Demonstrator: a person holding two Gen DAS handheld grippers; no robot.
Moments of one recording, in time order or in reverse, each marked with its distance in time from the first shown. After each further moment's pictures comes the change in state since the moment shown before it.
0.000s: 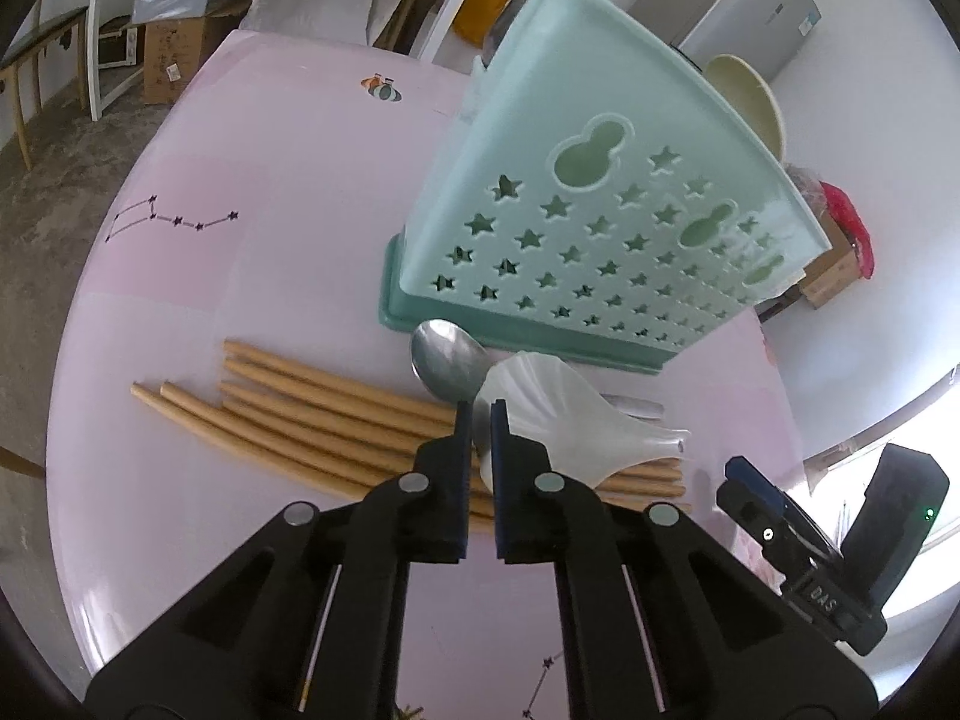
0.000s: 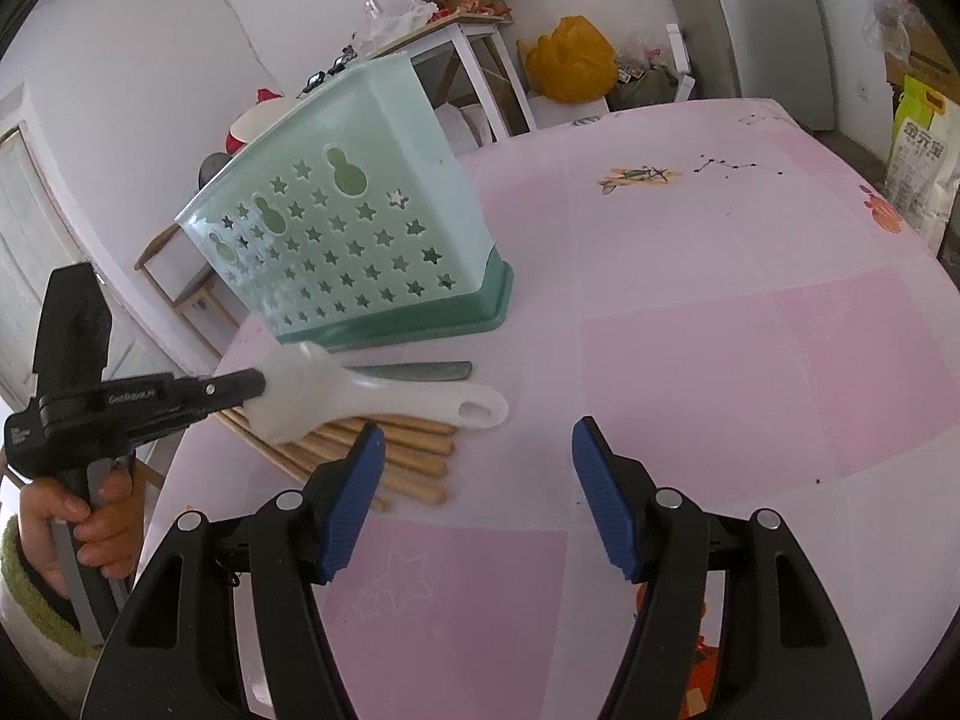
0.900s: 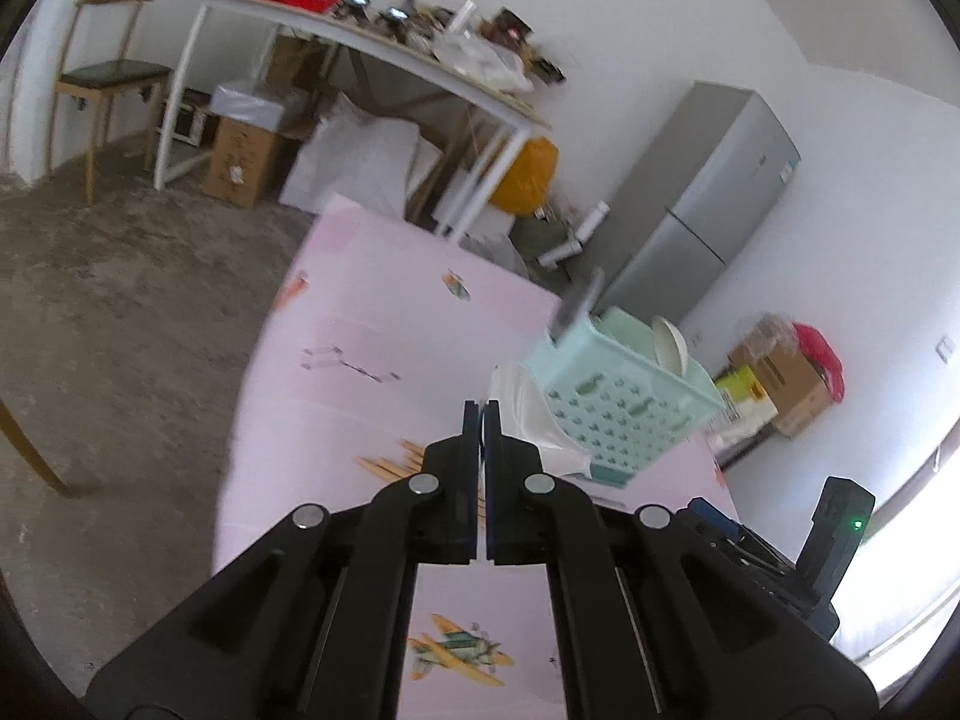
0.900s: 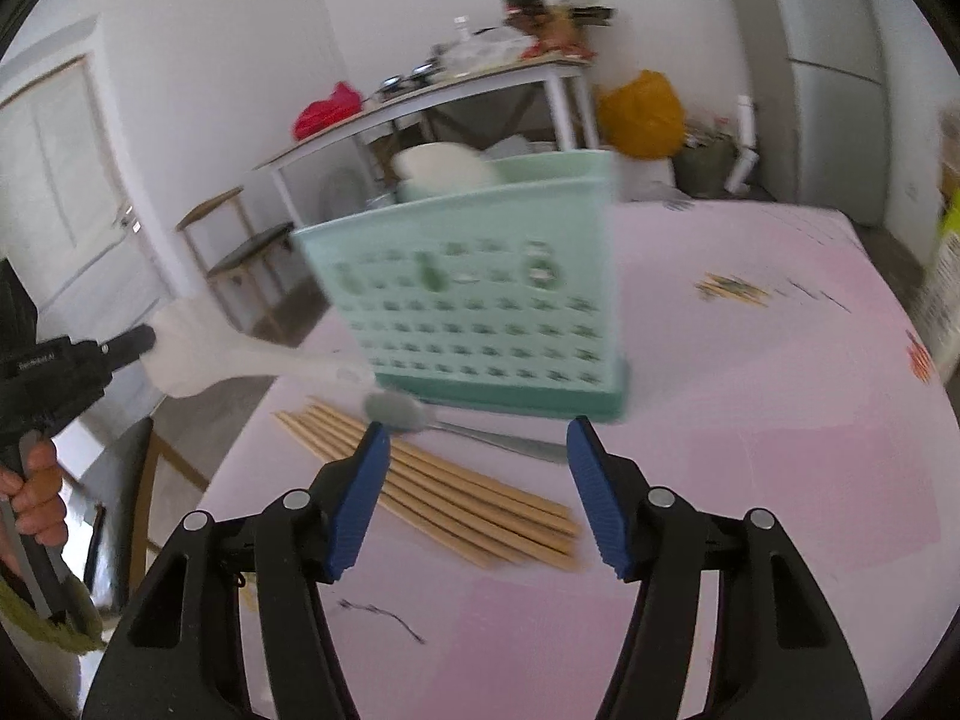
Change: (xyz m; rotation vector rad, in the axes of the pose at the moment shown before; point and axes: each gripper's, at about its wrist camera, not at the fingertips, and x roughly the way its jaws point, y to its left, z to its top) left arm -0.162 0.058 -0.010 -0.090 -0.398 -0.006; right arm -0.007 0.080 0.029 -0.219 -0.054 0.050
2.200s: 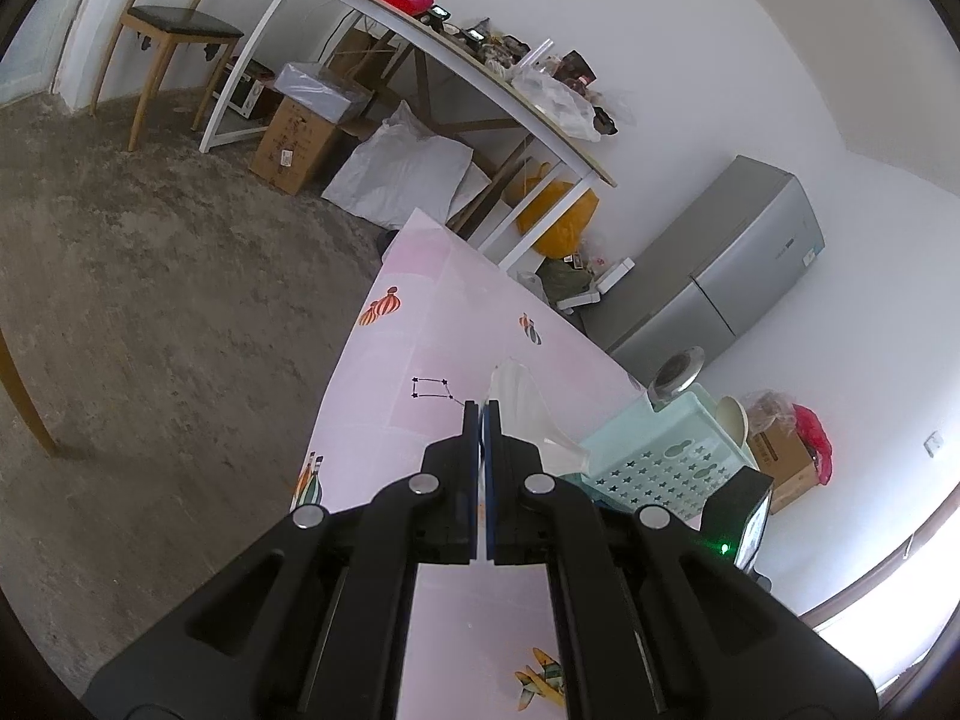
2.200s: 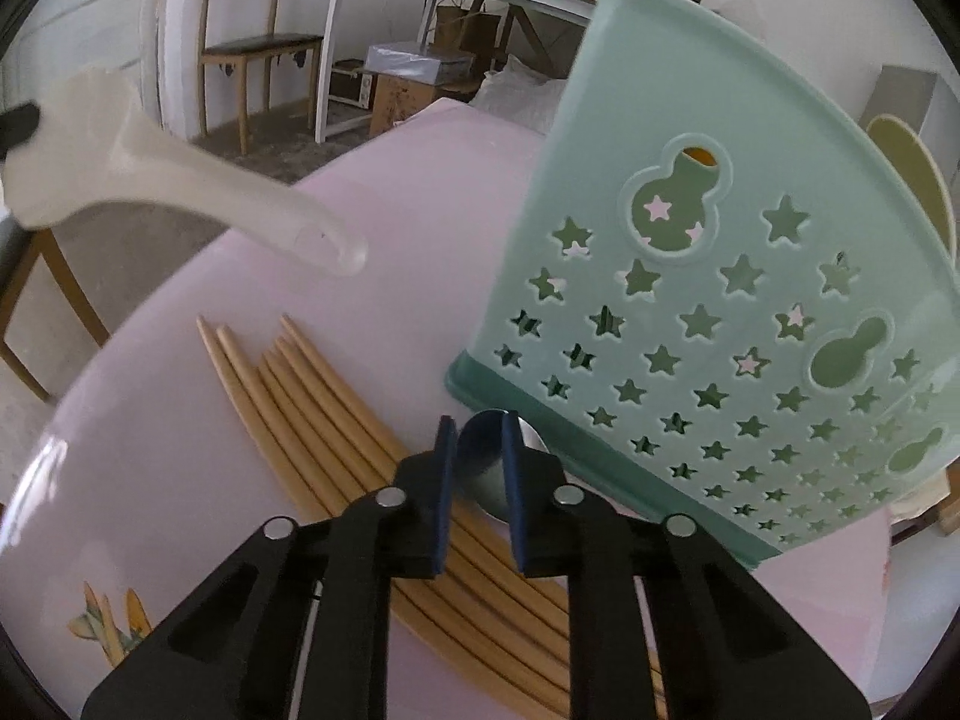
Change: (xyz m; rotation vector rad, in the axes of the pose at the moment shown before) left arm -0.003 0.095 0.004 -0.181 -0.064 -0.015; right arm 0.133 0.116 -0.001 -0.481 0.233 -0.263
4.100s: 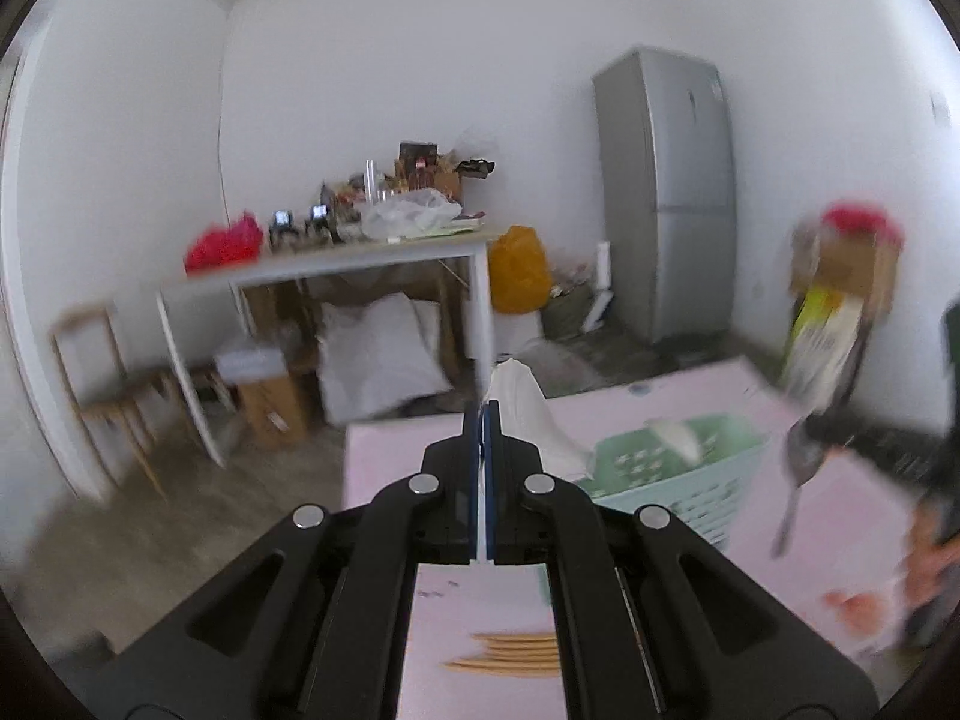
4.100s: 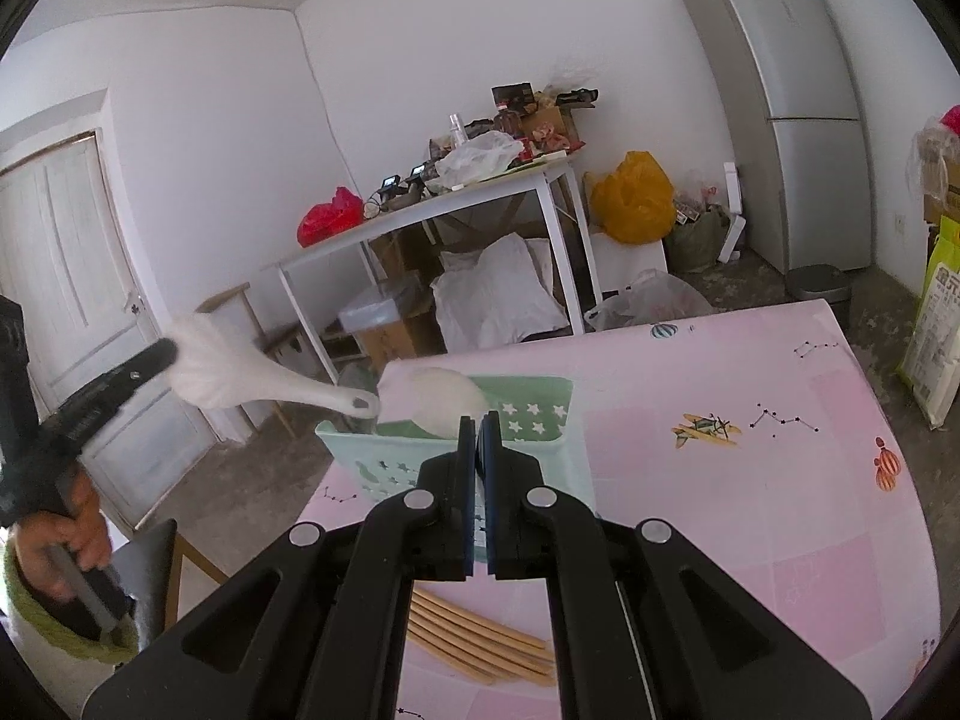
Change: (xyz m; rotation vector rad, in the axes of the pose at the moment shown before) left arm 0.018 -0.237 -0.006 0.834 -0.221 0.194; right arm -0.151 -0.194 -0.053 0.585 -0.445 0.231
